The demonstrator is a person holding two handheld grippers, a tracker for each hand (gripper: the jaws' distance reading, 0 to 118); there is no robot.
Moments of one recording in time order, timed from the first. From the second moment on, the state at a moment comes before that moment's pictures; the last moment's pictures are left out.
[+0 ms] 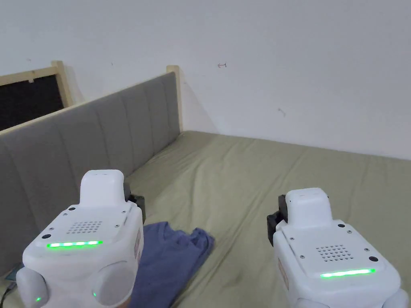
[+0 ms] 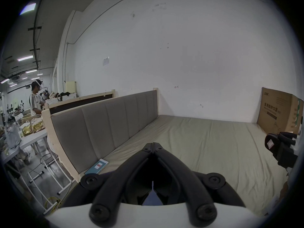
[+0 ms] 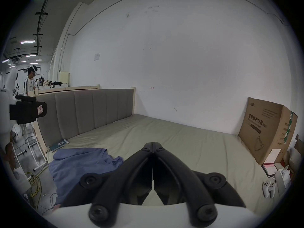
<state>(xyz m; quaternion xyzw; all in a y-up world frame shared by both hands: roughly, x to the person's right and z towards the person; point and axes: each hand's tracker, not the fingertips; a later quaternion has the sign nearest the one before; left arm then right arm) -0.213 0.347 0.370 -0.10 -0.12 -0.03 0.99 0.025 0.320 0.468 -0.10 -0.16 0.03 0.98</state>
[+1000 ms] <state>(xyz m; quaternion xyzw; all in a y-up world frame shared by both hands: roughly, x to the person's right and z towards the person) -0.169 0.102 0.198 -0.52 -0.14 -0.07 0.84 0.051 0.245 0.423 -0.25 -0.15 -0.01 0.96</state>
